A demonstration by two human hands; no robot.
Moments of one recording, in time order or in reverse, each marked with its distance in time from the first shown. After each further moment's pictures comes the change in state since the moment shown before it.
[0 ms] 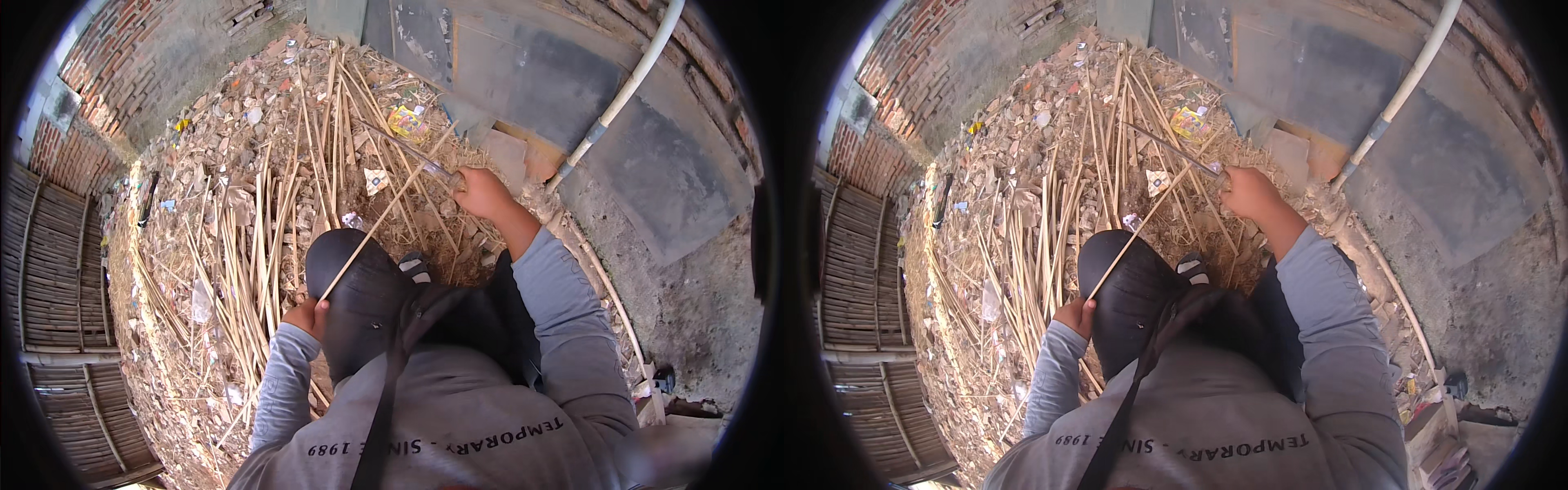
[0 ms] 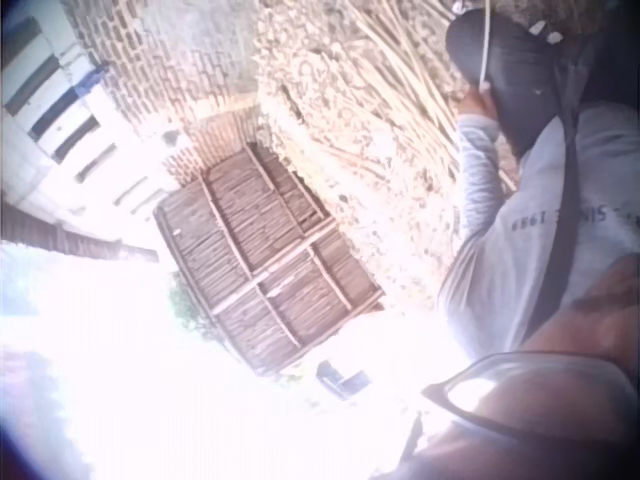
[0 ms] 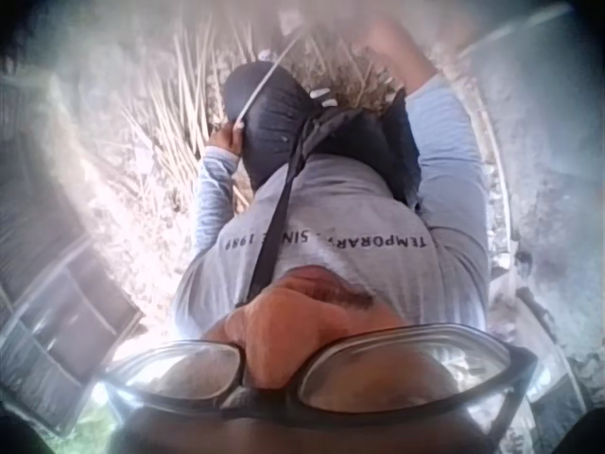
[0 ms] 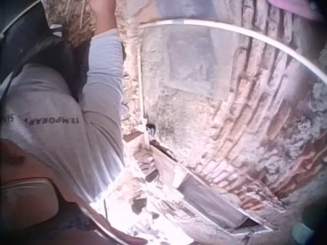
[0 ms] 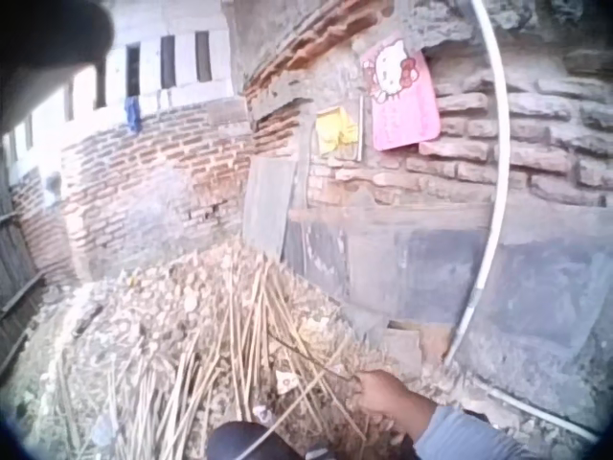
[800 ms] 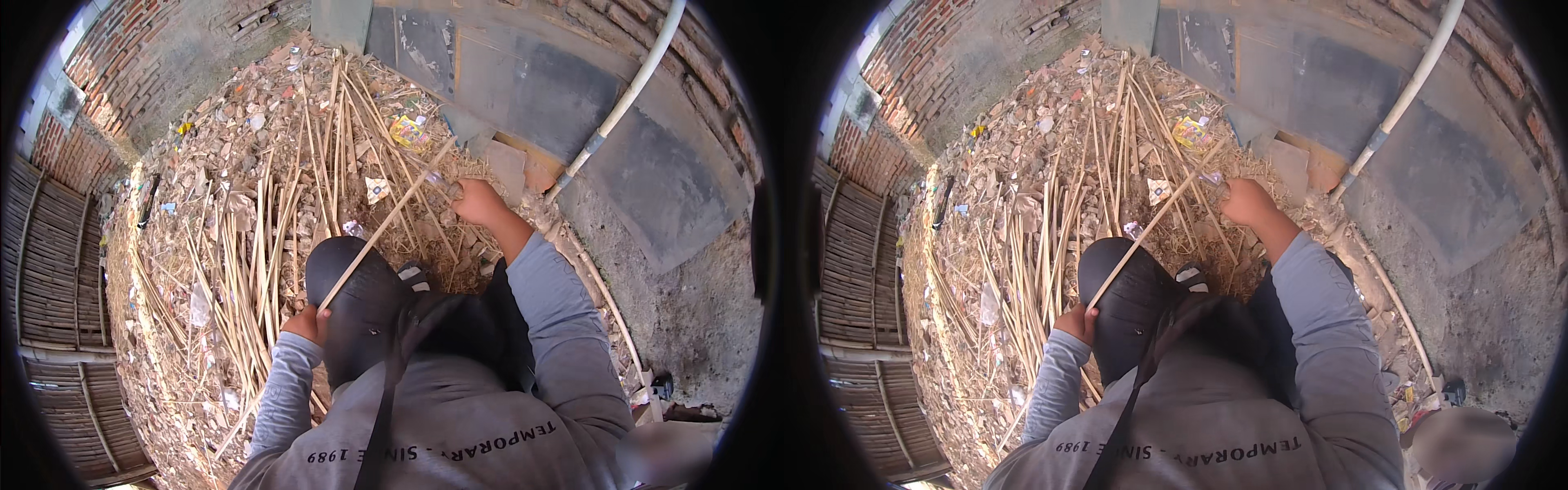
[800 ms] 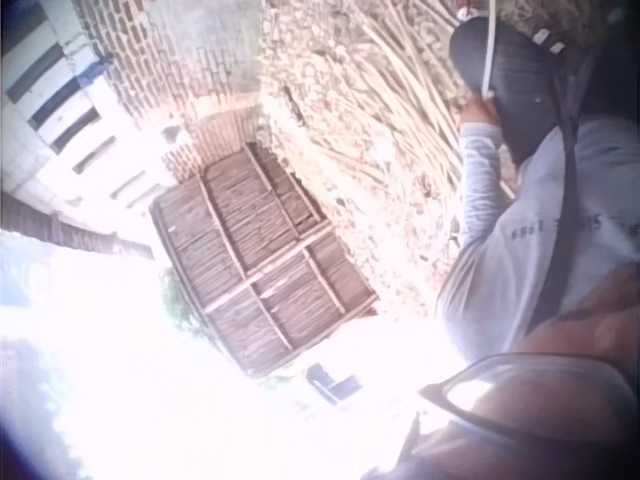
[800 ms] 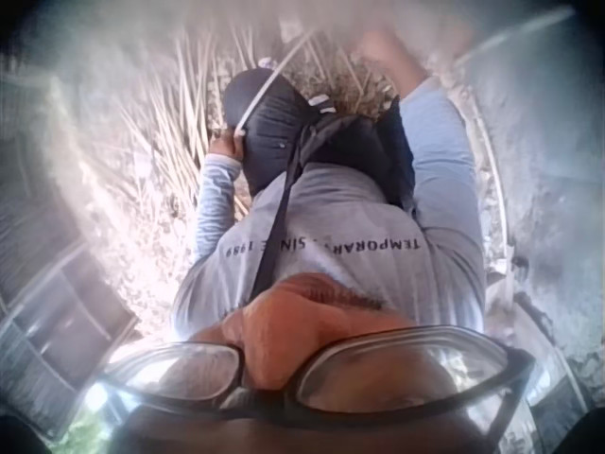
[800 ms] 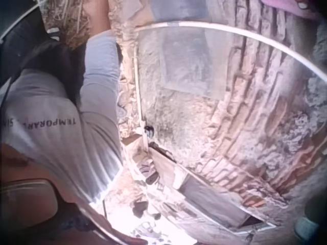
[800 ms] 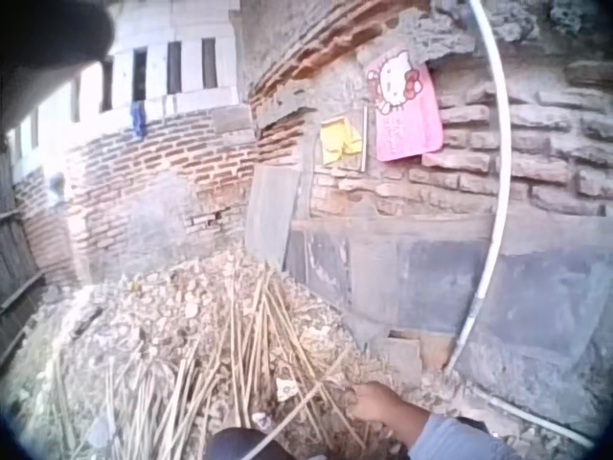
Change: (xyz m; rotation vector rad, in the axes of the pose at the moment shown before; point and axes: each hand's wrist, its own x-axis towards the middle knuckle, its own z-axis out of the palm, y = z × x) left_hand -0.004 0.001 0.005 0.127 -0.009 -0.101; right_hand 0.014 0.009 0.018 0.096 -0.026 0.112
